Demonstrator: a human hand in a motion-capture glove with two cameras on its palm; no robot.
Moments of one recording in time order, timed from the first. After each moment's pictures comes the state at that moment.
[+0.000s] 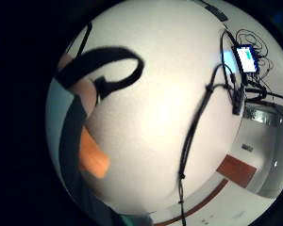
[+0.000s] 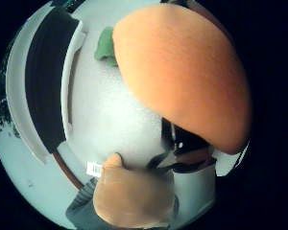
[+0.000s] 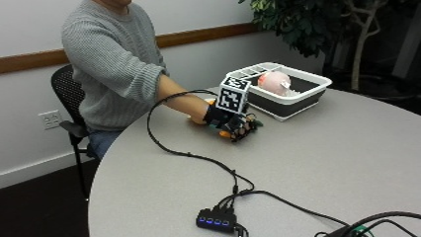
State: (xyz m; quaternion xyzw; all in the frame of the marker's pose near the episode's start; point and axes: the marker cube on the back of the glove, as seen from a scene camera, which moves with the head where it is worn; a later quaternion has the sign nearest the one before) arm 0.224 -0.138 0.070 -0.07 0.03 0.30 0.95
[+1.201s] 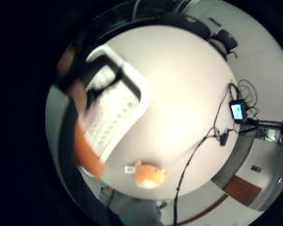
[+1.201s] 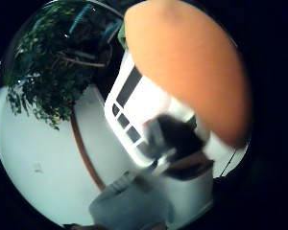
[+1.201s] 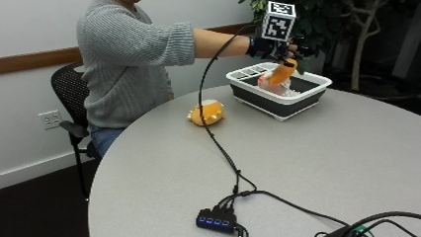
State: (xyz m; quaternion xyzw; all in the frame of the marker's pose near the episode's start) arm 0.102 -0.317 -0.112 -0.03 -0.07 0.22 0.97
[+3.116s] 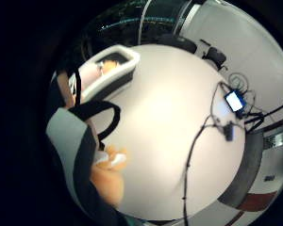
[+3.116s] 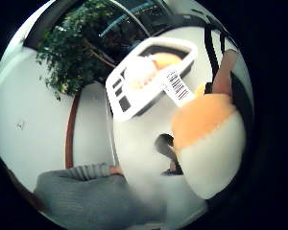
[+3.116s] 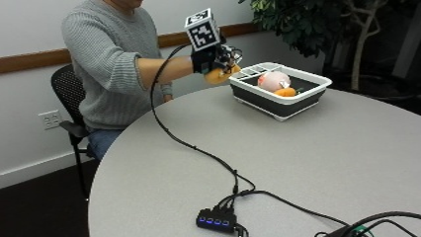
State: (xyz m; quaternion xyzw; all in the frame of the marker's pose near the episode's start) arm 0.099 -0.118 -0.091 0.18 0.00 0.12 0.98
